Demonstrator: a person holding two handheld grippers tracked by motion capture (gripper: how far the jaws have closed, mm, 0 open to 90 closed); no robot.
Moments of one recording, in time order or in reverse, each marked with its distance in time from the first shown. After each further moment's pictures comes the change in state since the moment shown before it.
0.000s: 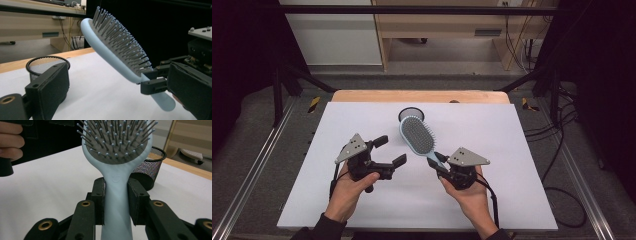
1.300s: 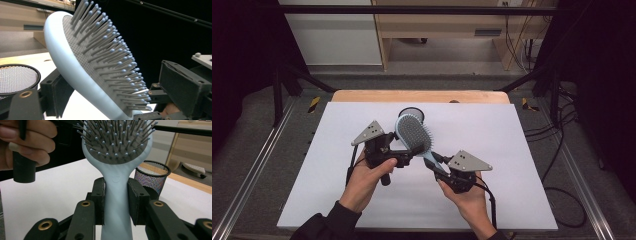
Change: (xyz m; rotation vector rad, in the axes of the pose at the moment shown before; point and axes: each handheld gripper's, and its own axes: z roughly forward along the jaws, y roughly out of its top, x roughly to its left) left arm -0.017 0.030 0.040 0.020 -0.076 -0.113; right arm 0.012 0.006 -0.008 -0.096 0.028 -0.023
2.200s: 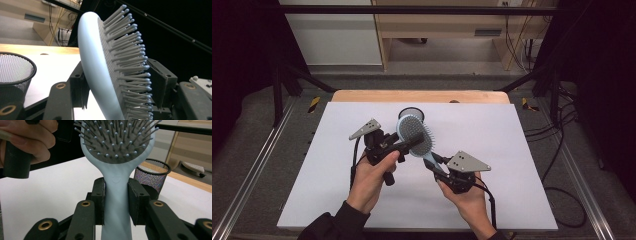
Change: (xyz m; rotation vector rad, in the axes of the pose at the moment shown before) left arm 0.002 0.002 0.002 -0.041 0.011 -0.185; right arm 0.001 -0.002 0.002 0.010 -0.005 -0.006
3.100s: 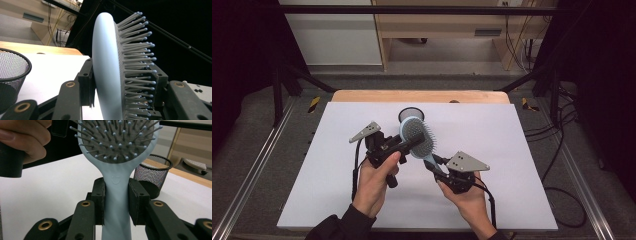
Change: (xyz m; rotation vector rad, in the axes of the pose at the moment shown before) left arm -0.002 -0.007 0.001 -0.031 -0.015 -0.036; right arm -0.003 -0.006 0.003 0.021 0.008 0.002
